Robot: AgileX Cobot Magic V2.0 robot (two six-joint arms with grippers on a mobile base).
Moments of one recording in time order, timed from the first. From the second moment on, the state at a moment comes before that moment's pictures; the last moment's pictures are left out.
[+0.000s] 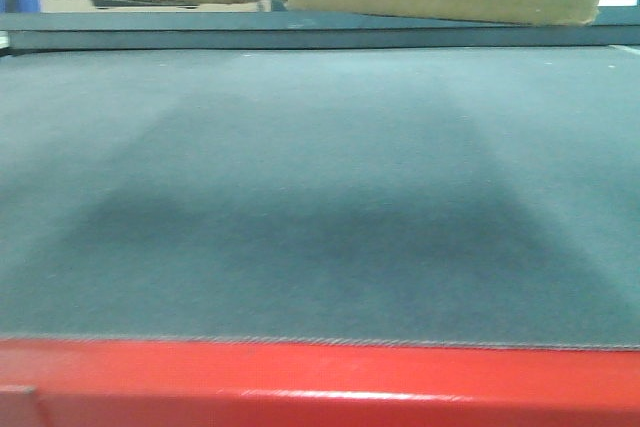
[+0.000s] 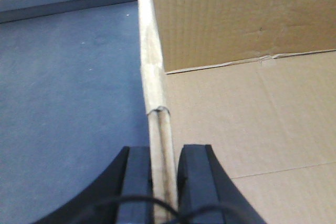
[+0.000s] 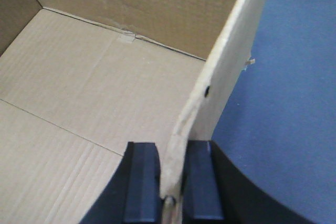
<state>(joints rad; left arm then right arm) -0.45 1.30 -1.69 0.39 0.99 -0.28 0.43 1.30 -1.70 0.08 1.06 0.05</state>
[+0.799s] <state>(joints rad) -0.45 1.30 -1.69 0.40 0.98 -0.28 0.43 1.30 -1.70 0.08 1.06 0.05</state>
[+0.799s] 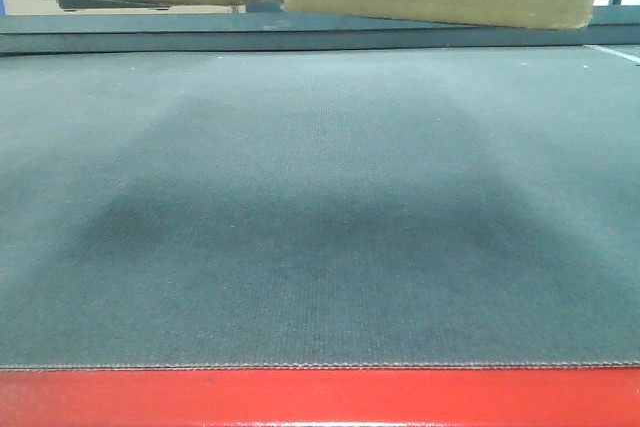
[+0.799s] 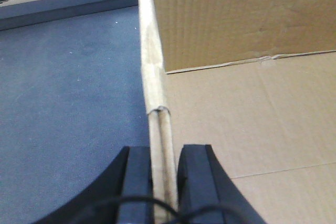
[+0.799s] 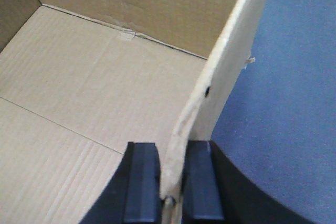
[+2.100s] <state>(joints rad) -0.41 1.32 -1.42 0.38 0.97 -0.33 0.43 1.51 -1.69 0.12 1.06 0.04</state>
